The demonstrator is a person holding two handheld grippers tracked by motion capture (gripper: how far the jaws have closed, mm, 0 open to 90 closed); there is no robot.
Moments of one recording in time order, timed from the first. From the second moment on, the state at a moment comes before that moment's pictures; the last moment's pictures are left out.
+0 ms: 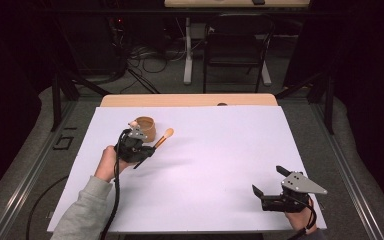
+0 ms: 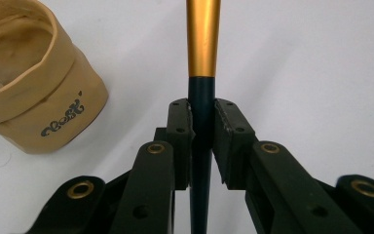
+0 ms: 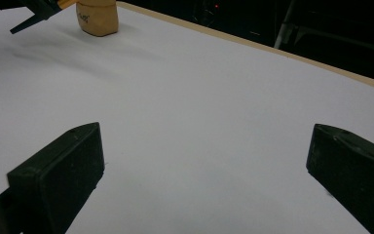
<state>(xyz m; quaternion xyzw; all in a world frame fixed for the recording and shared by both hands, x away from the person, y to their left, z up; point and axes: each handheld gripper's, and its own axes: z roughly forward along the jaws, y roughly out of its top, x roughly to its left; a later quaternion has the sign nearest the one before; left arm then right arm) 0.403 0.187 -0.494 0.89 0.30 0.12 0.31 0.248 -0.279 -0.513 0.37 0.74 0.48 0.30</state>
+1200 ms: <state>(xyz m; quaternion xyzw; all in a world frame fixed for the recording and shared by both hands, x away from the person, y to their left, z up) 0.400 0.201 -0.492 0.85 0.34 0.15 0.37 0.247 -0.279 -0.513 0.37 0.74 0.48 0.29</state>
